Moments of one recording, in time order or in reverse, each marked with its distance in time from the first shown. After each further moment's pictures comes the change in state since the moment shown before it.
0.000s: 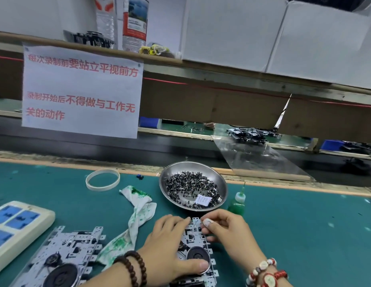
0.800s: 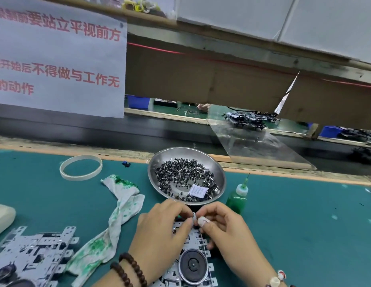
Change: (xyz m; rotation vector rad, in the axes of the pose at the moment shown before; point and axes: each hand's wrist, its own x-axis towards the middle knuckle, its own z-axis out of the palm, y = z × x) left_hand 0.022 0.009 0.008 -0.183 0.470 0.079; right_hand -0.003 0.003 0.001 0.010 -0.052 -0.061
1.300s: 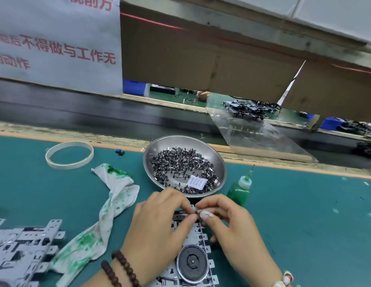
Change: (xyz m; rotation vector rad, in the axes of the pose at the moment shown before) left_hand 0.001 -0.001 0.002 -0.111 0.032 0.072; right_hand -0.001 -0.003 -0.002 -0.162 0.039 -0.068
